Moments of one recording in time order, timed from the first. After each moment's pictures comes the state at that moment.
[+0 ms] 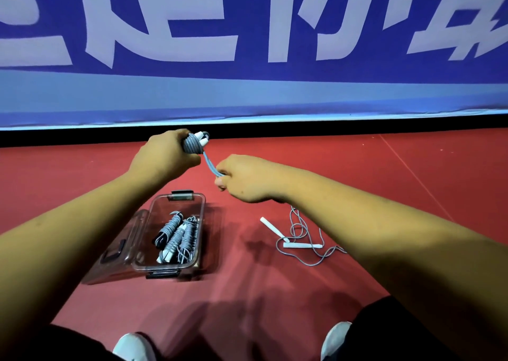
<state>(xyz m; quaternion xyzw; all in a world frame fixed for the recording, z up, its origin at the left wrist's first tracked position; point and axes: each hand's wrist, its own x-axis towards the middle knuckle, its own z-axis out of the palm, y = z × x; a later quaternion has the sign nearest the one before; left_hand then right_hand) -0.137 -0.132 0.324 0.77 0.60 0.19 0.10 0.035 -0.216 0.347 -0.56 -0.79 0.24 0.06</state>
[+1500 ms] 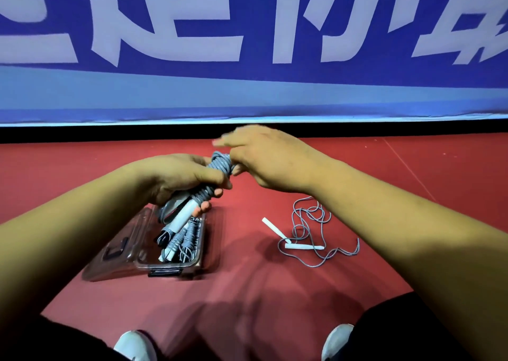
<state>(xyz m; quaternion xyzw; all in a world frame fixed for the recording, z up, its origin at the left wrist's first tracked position) -0.121 -0.183 0.352 0.58 0.49 0.06 0.65 0.065 -0.216 0.363 -0.40 -0.91 -0.10 0.10</state>
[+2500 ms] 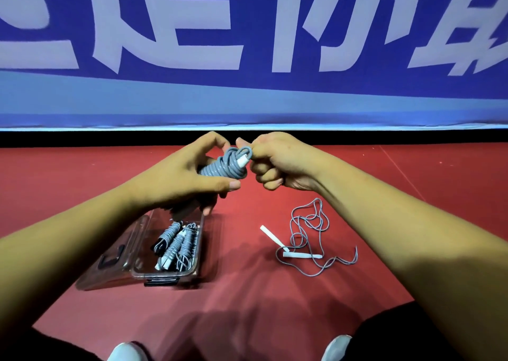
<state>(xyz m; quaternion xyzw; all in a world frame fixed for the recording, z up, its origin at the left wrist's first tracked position) -0.131 -0.187 0.359 0.75 0.28 0.23 0.56 0.073 -0.210 0.367 -0.50 -0.54 0.59 0.34</state>
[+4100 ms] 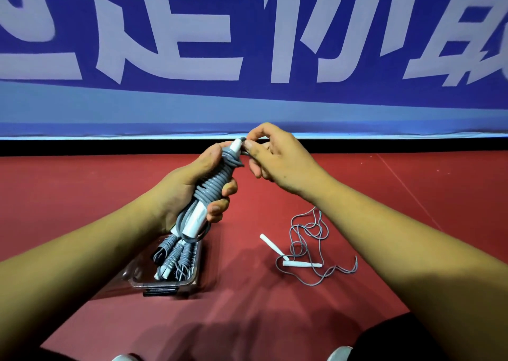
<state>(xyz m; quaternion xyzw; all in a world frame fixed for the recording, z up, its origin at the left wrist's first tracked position) -0.110 -0.203 0.368 0.51 0.25 0.26 0.78 0.071 -0.215 0.369 -0.51 -0.67 0.32 0.44</state>
